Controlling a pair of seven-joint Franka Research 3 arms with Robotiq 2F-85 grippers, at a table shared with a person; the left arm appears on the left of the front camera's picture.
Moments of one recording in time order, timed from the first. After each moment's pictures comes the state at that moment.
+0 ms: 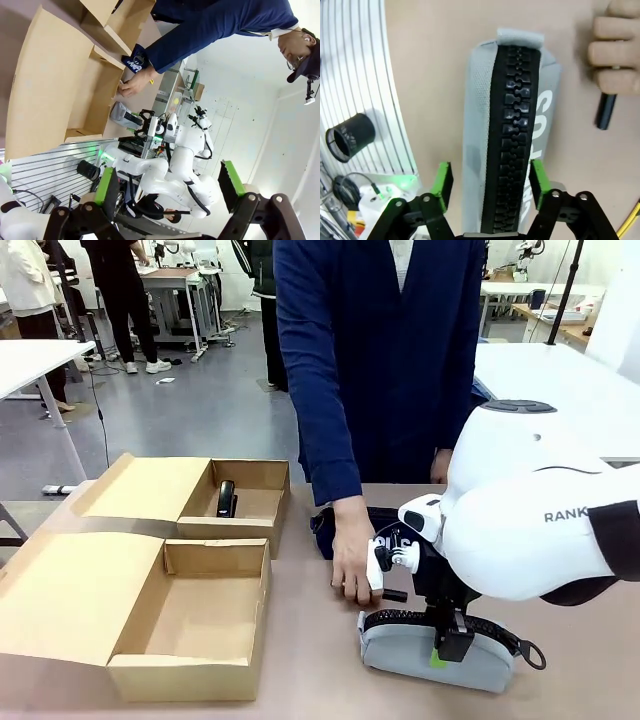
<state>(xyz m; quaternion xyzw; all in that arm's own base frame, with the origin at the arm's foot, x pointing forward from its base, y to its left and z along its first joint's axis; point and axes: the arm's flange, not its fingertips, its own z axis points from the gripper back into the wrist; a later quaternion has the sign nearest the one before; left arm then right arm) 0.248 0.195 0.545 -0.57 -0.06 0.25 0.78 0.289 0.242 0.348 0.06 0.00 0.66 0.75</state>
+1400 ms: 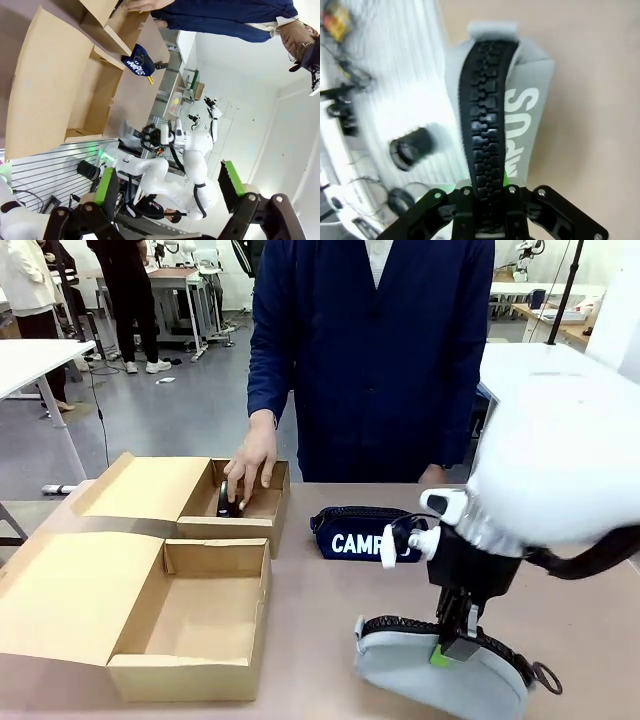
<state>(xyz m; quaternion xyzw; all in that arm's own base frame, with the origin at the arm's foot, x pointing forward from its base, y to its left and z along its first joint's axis) 0.248 0.195 0.546 -0.57 -0.06 0.25 0.78 0.259 0.226 0.396 0.20 0.03 0.59 0.79</state>
